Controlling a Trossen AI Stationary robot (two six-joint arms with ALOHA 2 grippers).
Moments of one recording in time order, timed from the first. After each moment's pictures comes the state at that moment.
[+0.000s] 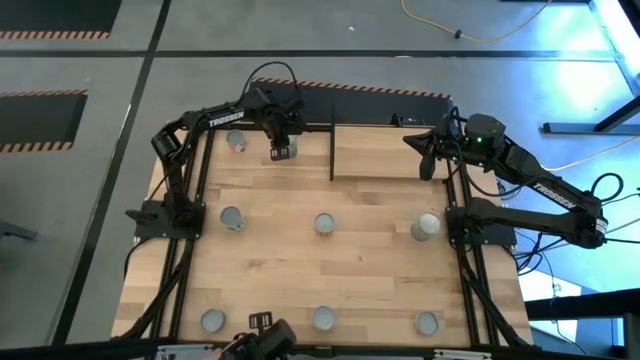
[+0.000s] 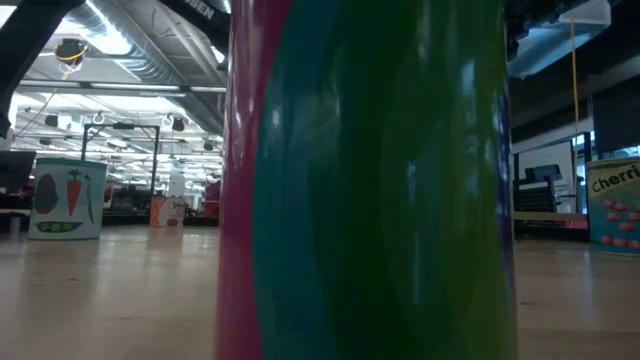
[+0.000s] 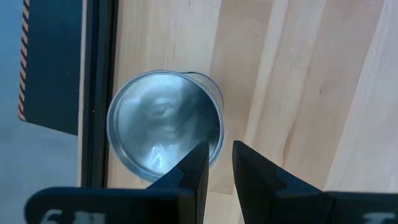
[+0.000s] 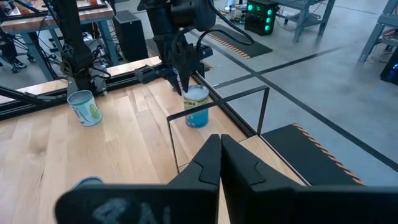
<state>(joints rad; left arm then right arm) 0.68 1.88 1.56 -1.01 0.01 0.51 -0.55 0.73 0.86 -0.44 -0.10 0.02</state>
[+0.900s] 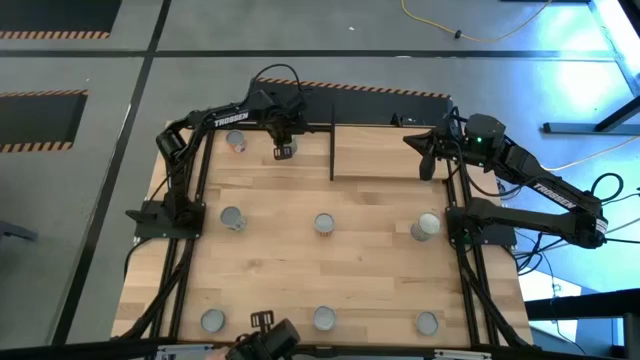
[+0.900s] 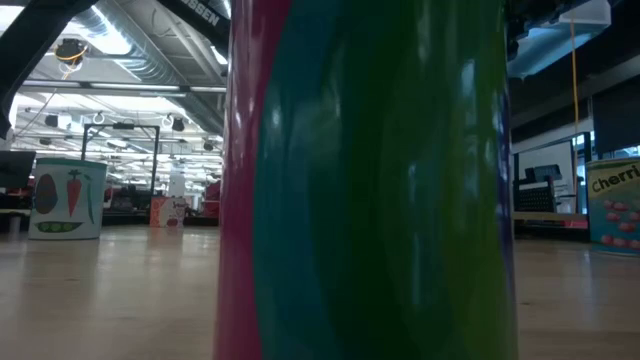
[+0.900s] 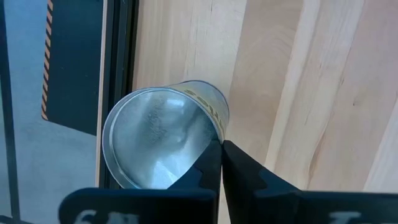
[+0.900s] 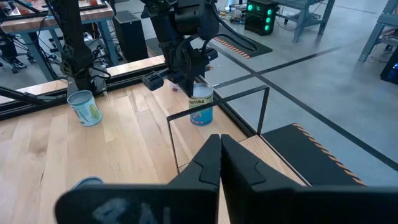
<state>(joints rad) 0.67 1.92 1.56 -0.98 -0.04 0.50 -0.55 0.73 0.86 -0.44 -0.10 0.02</state>
